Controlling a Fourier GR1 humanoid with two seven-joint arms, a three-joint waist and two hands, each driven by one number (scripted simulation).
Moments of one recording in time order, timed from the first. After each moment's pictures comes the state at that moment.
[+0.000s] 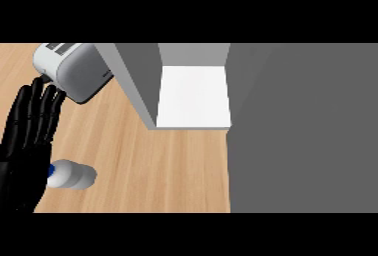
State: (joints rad) left arm -0.01 0.09 -0.02 -2.10 -0.04 -0.02 0.02; right arm 0.01 -0.08 0.02 -2.10 0.02 -0.02 0.00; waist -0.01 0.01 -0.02
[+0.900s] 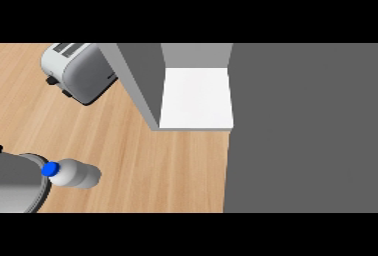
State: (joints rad) left arm 0.34 0.17 0.29 -2.24 0.42 -0.22 0.15; right arm 0.33 -0.07 0.12 -2.42 -0.15 0.07 0.25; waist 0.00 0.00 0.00
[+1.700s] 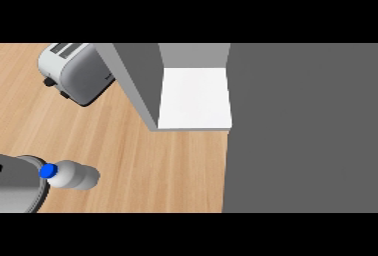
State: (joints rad) left arm 0.43 0.06 0.34 -2.18 0.31 -0.28 0.08; right arm 0.61 -0.06 0.20 -2.46 -0.13 0.16 0.11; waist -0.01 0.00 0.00
